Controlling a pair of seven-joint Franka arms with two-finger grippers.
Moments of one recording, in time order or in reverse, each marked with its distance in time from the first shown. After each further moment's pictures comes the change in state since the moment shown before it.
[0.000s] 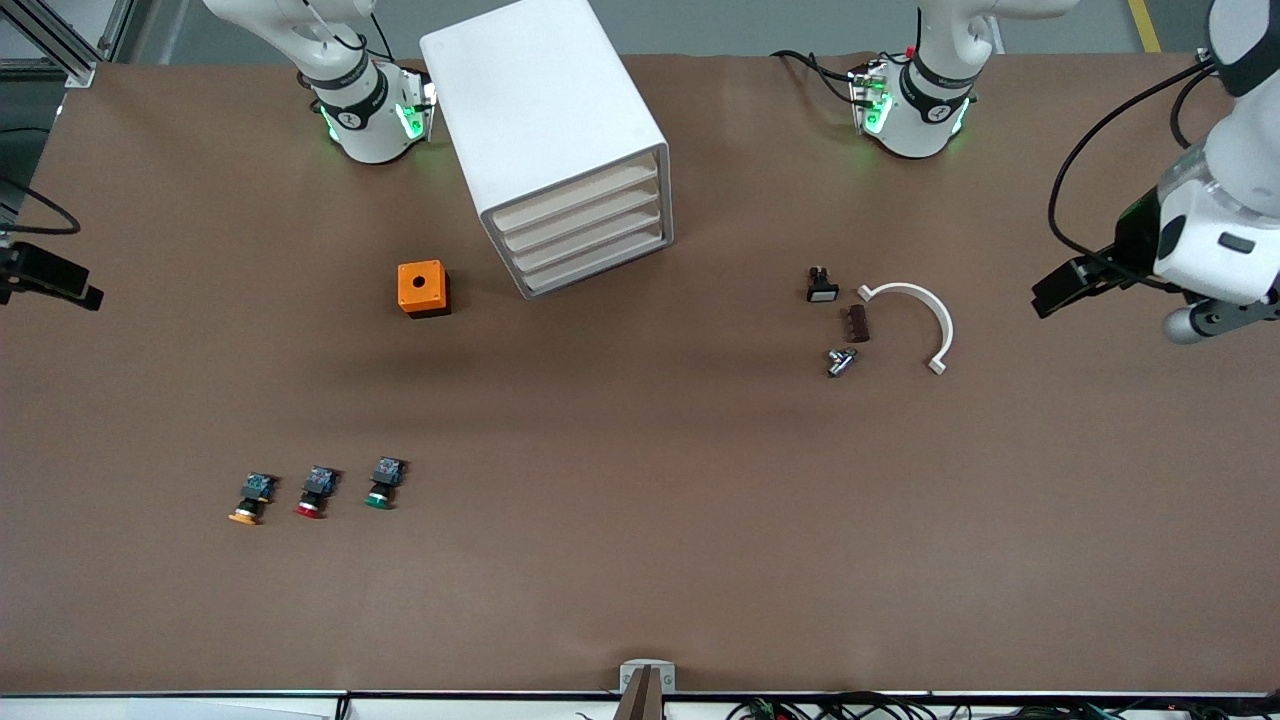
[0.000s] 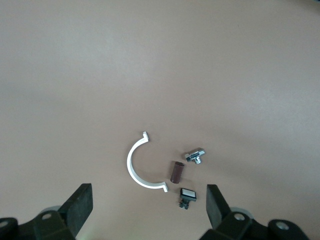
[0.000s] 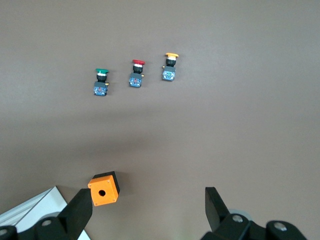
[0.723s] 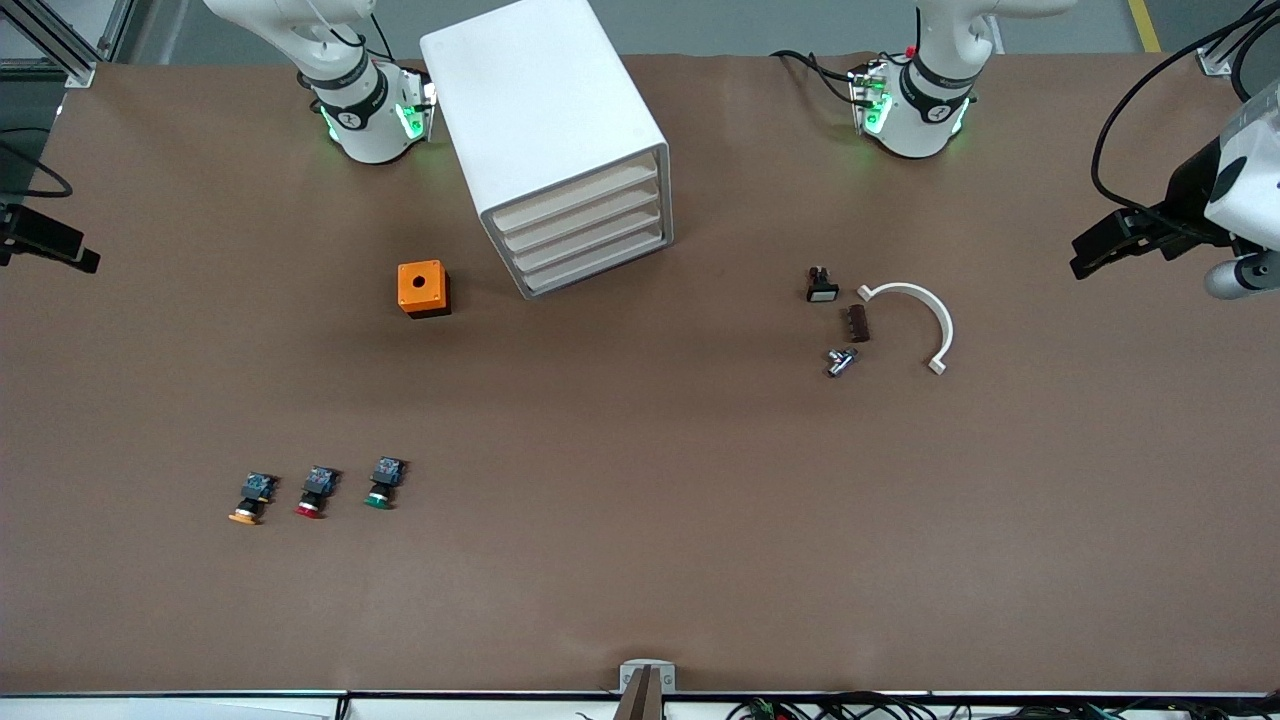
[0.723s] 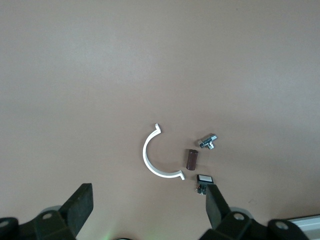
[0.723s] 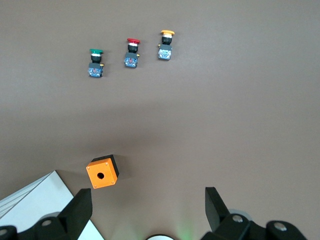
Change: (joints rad) left arm 0.029 -0.046 0.000 -0.002 0.000 -0.065 0.137; right arm -0.019 -0.111 0.001 -0.153 0.000 0.005 -0.001
